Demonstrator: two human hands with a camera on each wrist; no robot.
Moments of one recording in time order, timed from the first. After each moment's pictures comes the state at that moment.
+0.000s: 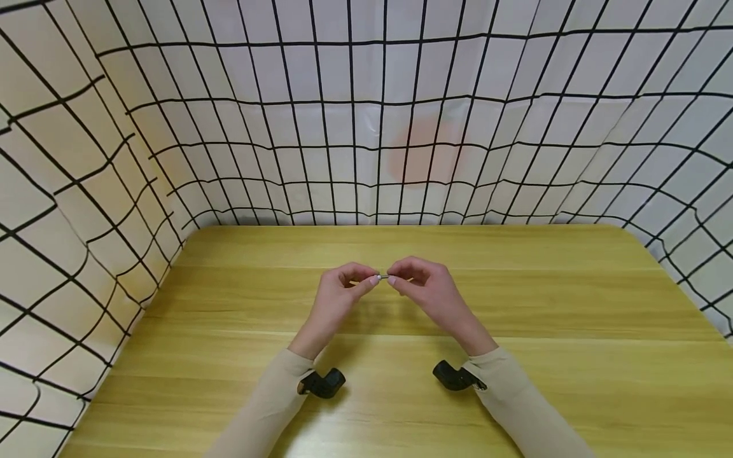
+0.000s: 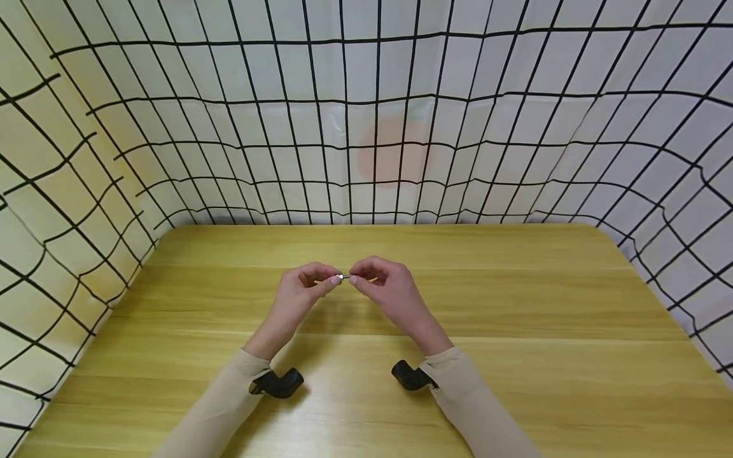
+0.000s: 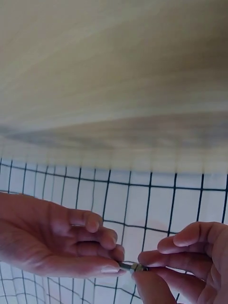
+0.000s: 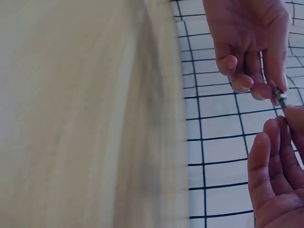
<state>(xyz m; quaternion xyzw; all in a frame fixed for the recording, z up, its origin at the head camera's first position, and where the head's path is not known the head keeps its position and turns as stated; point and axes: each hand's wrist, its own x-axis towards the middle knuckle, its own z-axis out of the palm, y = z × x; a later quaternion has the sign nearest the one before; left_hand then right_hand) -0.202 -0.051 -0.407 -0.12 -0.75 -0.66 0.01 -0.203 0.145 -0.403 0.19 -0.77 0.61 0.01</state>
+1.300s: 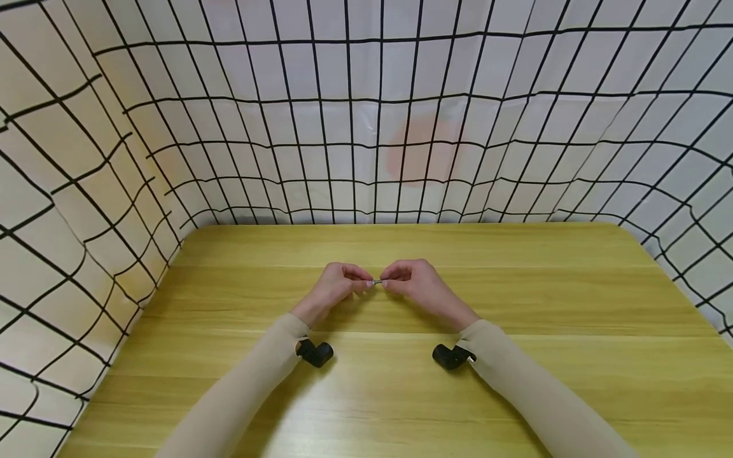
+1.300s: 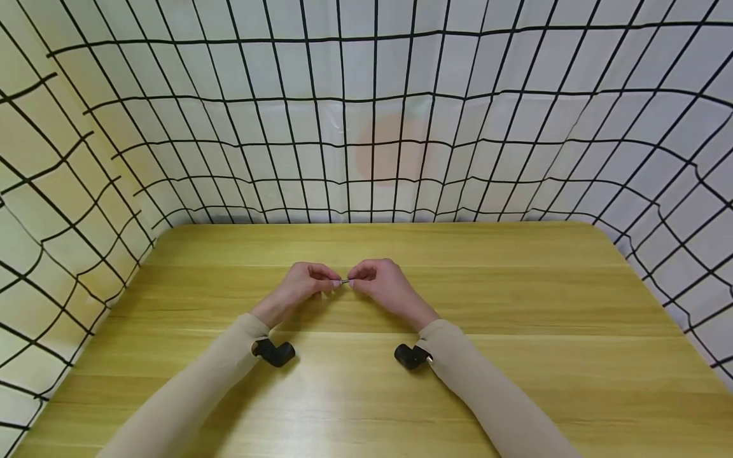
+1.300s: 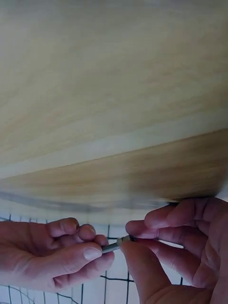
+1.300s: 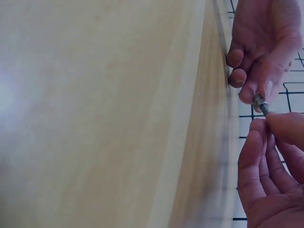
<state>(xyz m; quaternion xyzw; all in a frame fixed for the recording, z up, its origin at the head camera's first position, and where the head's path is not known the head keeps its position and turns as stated) -0.247 -0.059 -0.430 -0.06 -0.80 -0.58 -0.14 -0.244 0.149 -0.437 0.16 -0.85 0.50 -0.08</state>
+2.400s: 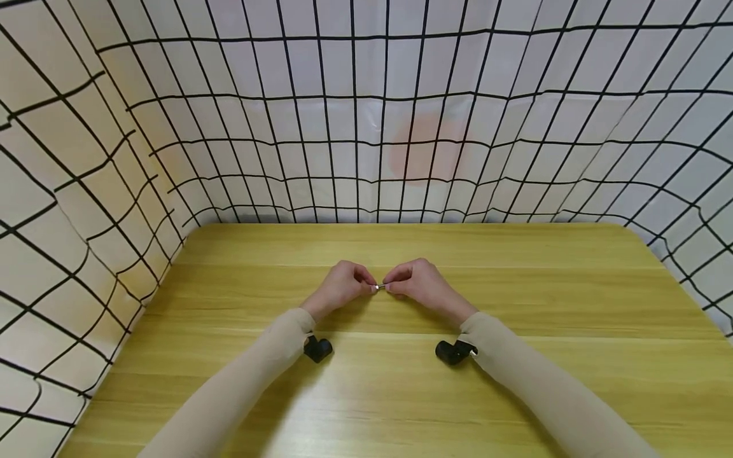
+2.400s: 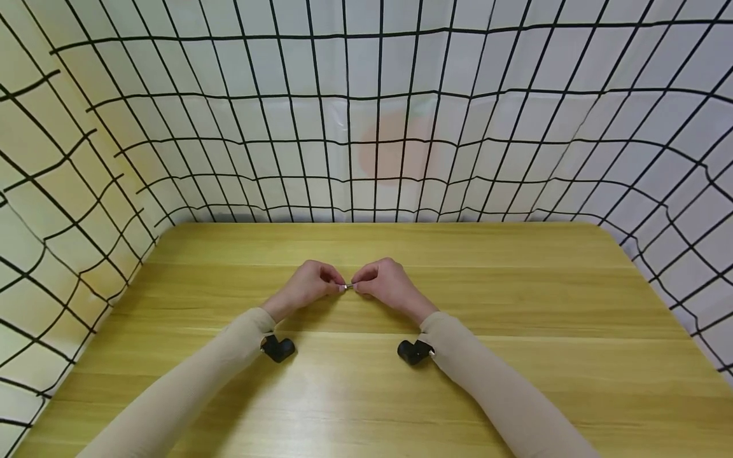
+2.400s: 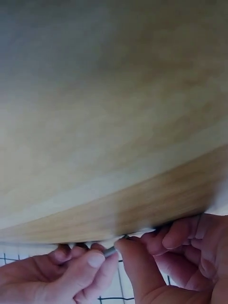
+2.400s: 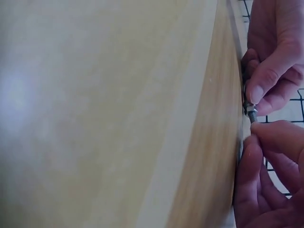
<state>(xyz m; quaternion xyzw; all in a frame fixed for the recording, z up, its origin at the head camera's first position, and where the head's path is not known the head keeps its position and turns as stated) -0.257 -0.057 -0.435 -0.17 -0.87 -0.44 -0.11 -0.254 0.146 -0.441 0.15 -0.86 0.48 -0.12</state>
